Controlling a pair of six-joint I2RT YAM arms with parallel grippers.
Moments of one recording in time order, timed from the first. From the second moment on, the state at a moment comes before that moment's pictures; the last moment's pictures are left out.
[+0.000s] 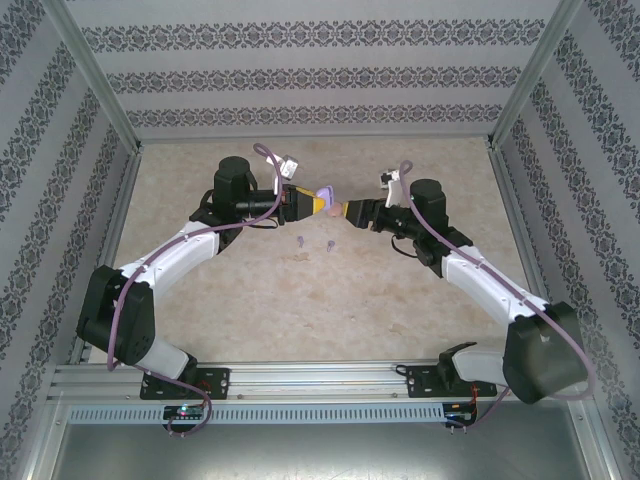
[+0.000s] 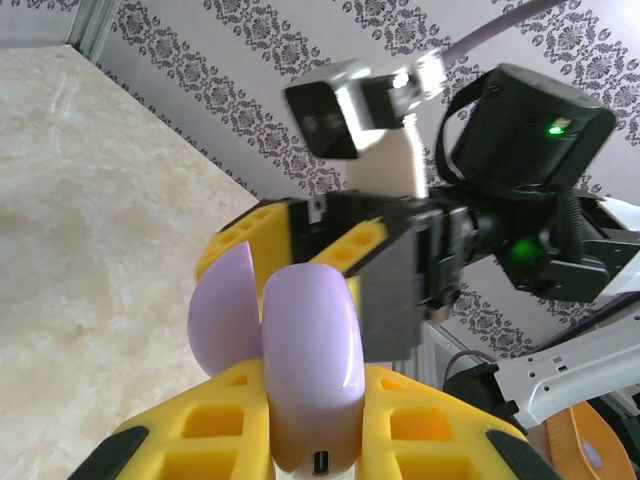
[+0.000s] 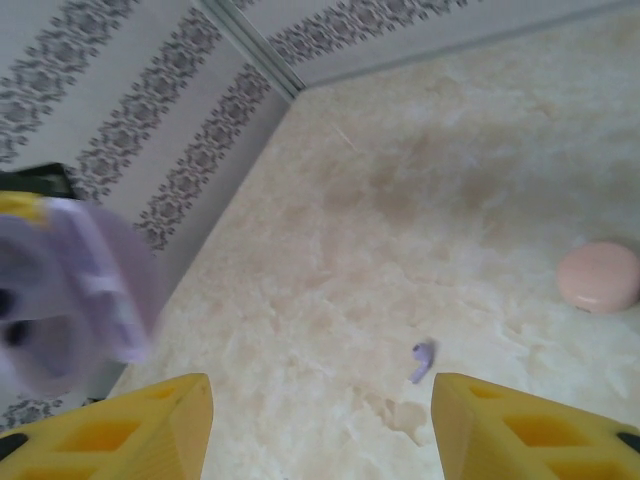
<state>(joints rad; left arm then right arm) -0.39 1.51 1.06 0.24 0.96 -0.46 0.34 1.26 0.81 0.12 -0.59 0.53</state>
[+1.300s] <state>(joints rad) -0.39 1.51 1.06 0.26 1.00 -0.48 0.38 1.34 0.90 0.15 -0.72 0.55</state>
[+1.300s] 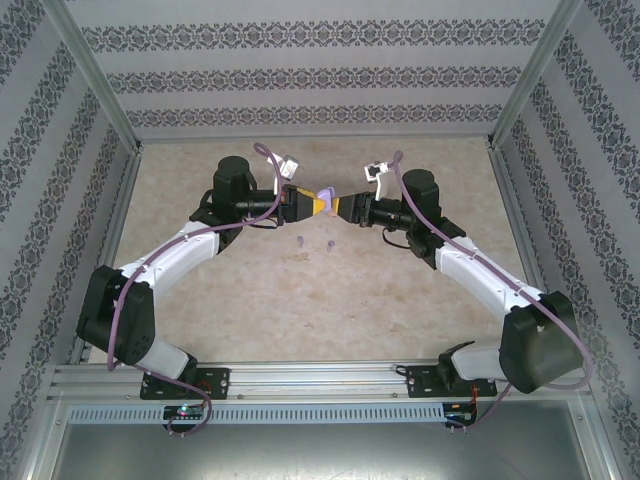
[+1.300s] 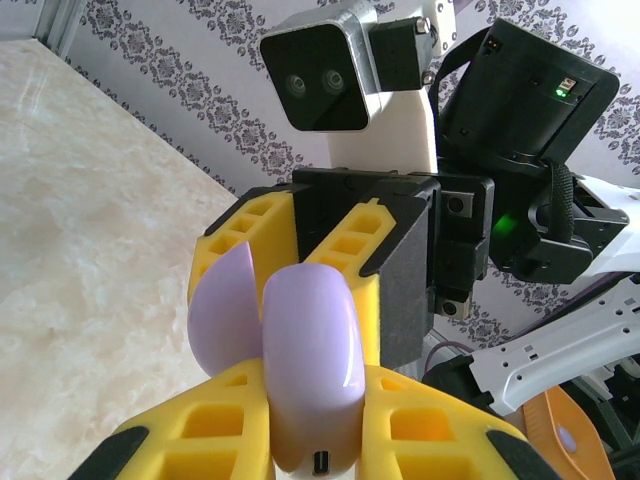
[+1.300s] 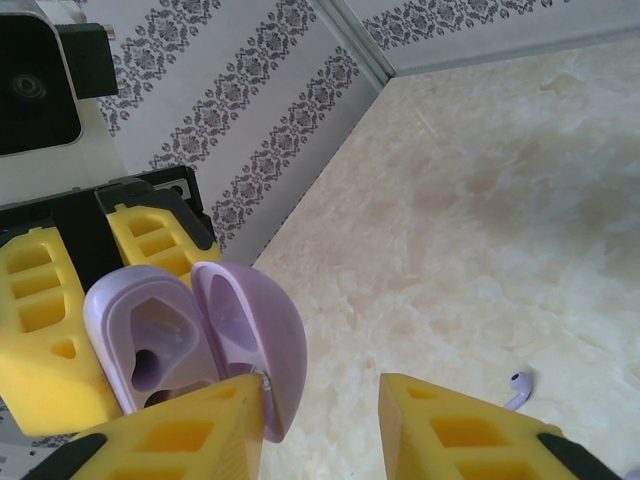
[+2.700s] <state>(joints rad) -0.39 1.52 1.33 -0.25 0.86 -0.13 0.38 1.31 0.96 -0.20 -0.56 0.28</state>
